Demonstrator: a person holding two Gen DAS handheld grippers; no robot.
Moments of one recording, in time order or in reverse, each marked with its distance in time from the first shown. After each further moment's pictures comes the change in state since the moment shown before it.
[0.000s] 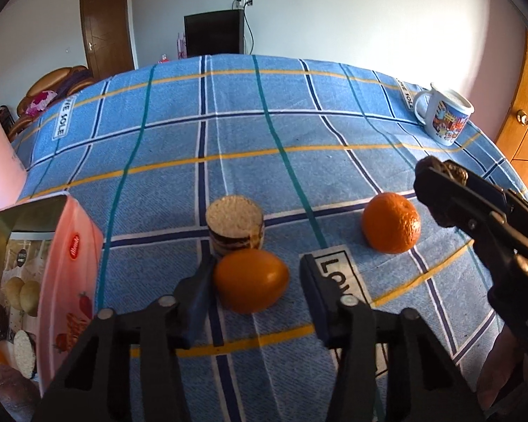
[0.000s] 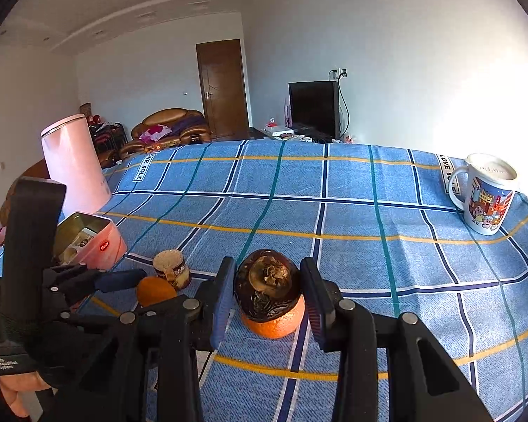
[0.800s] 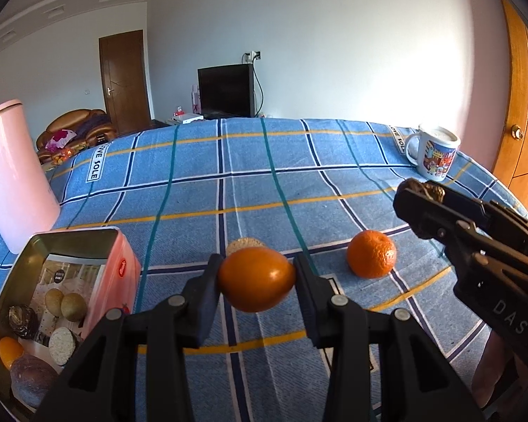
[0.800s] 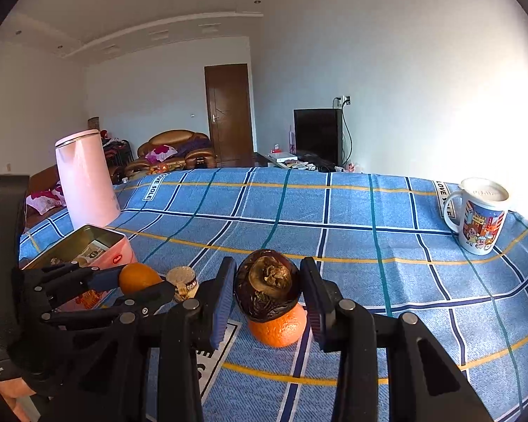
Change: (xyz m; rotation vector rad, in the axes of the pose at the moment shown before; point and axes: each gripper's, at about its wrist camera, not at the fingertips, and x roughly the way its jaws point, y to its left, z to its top) left arm -0.052 -0.006 -0.011 0.020 -0.263 0.068; right arm -0.022 0.003 -0.003 -0.029 -0.122 0.008
